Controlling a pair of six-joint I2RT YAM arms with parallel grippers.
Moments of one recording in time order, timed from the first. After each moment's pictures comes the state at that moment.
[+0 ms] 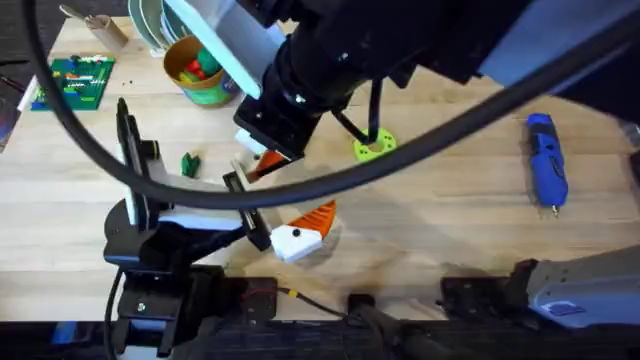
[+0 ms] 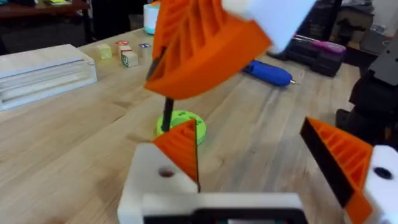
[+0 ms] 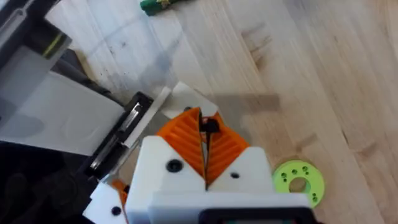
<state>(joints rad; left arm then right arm) -0.04 0.01 0.01 -0.10 1.03 -0.07 1.02 1.70 1.77 -1.06 -0.07 -0.08</state>
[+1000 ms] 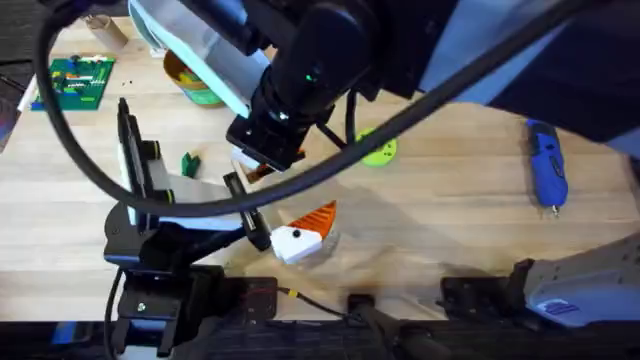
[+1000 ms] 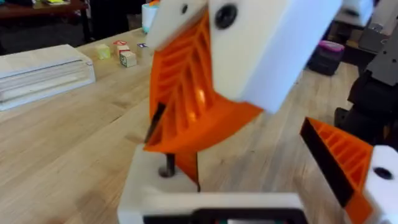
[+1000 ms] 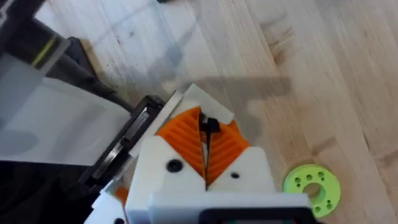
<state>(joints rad) -0.04 0.01 0.01 -0.10 1.04 -0.06 1.04 1.76 1.77 -1.06 -0.10 -0.08</state>
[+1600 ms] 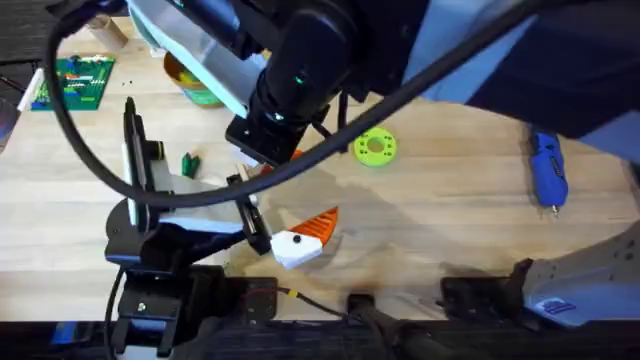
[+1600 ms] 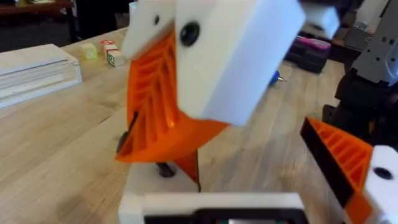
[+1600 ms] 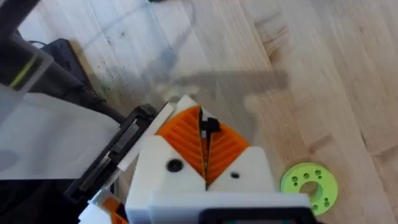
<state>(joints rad) -0.05 0.01 0.01 -0.10 1.07 -0.06 1.04 1.79 1.78 -1.07 -0.08 -0.07</state>
